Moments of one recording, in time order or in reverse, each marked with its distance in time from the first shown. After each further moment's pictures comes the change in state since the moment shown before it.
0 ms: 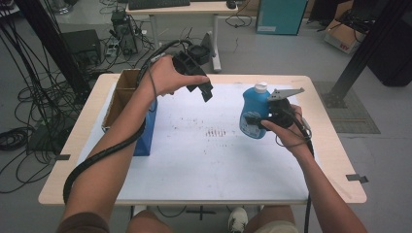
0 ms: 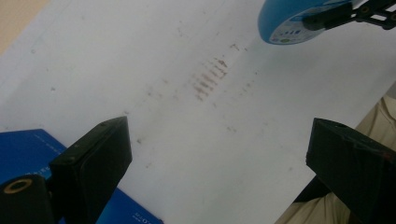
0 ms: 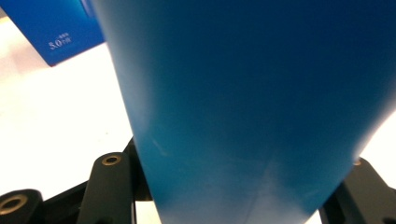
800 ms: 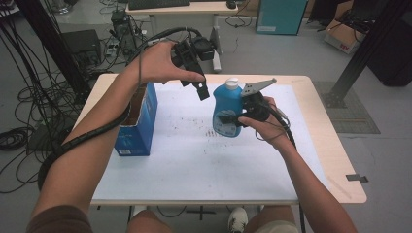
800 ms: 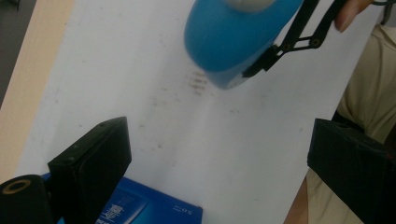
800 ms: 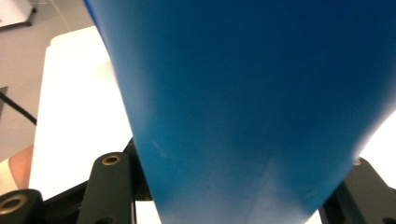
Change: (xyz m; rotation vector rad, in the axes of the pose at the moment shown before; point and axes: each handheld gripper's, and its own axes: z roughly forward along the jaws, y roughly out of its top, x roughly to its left) left arm -0.028 -0.001 -0.035 0.027 0.014 0.332; right arm 0.041 0.045 0.040 -0.028 0.245 -0.129
